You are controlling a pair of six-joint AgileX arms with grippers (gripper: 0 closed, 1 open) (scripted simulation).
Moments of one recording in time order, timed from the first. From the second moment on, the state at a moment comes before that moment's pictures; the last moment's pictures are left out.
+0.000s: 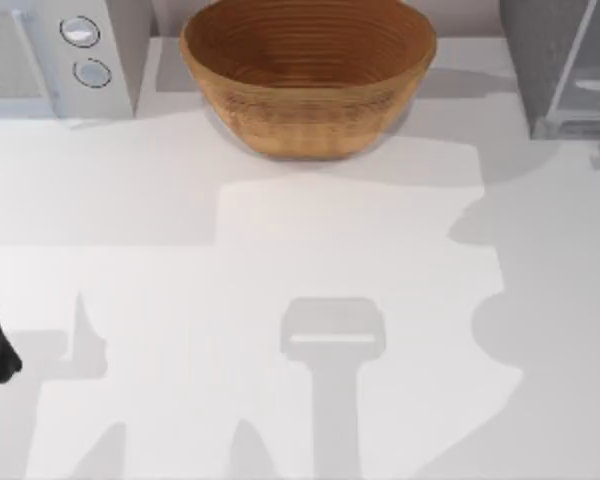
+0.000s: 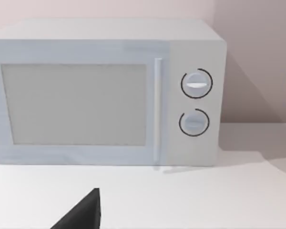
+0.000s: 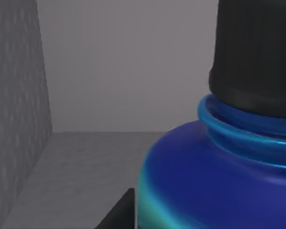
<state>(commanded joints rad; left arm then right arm) 0.00 0.00 0.00 0.00 0.00 0.00 -0.26 1.95 0.84 1.11 -0.23 0.02</state>
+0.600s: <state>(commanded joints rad) 0.00 0.00 0.00 0.00 0.00 0.00 -0.24 1.79 0.76 1.01 -0.21 0.01</state>
